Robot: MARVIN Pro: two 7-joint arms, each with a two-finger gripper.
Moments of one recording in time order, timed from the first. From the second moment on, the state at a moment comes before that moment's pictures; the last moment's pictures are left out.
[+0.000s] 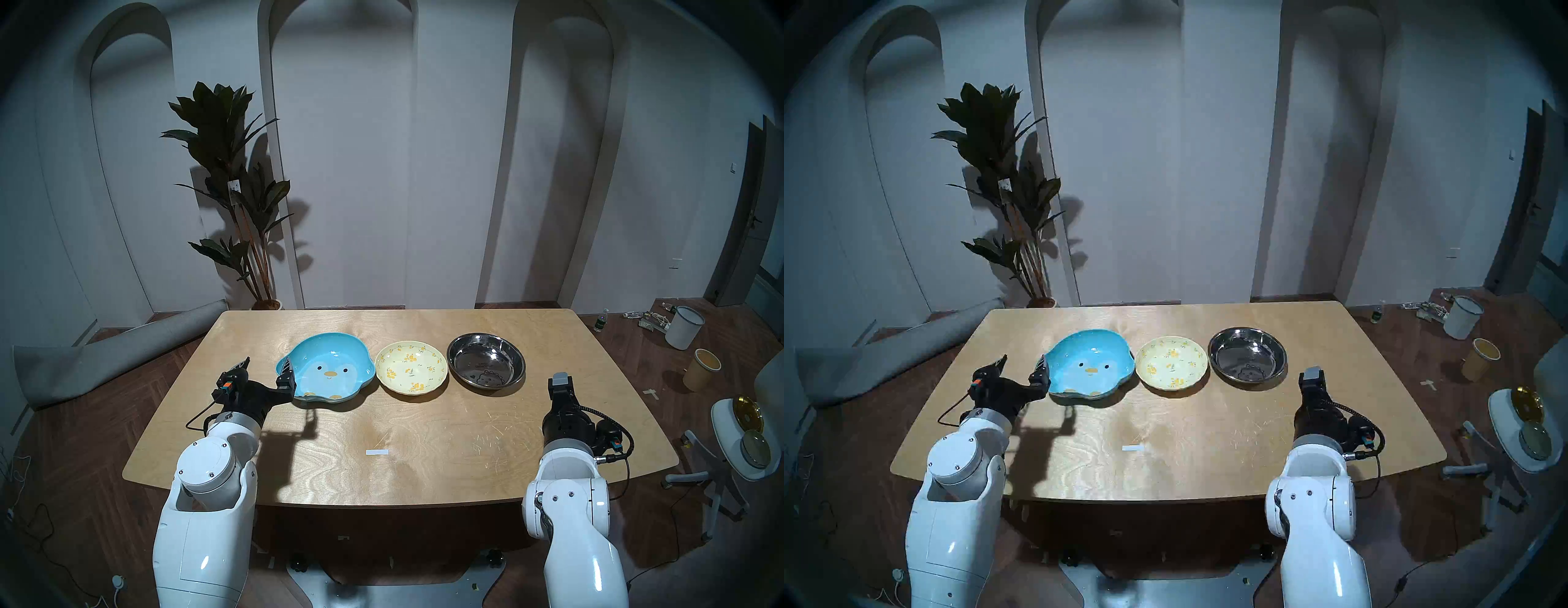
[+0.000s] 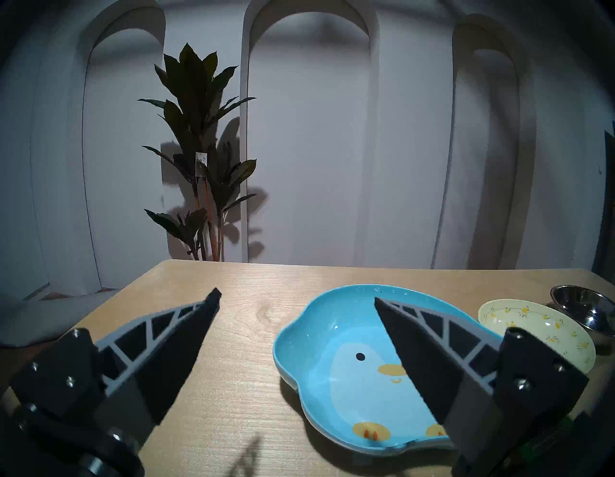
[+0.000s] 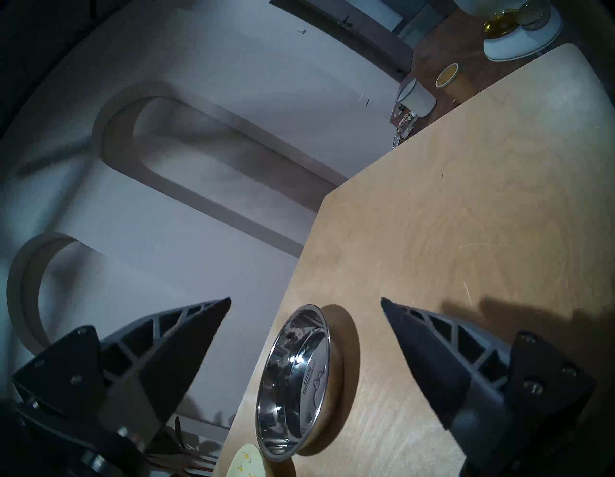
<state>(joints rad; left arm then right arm) 1.80 -1.49 -1.73 -1.80 -0.13 0.09 -0.11 -1.99 -1.63 1.59 -2.02 1.00 -0.28 -0.36</state>
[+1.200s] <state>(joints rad) 1.84 -1.53 -1.74 -1.84 -0.14 0.09 -0.08 -1.71 -1.61 1.65 -1.97 1.42 -0.29 -0.81</state>
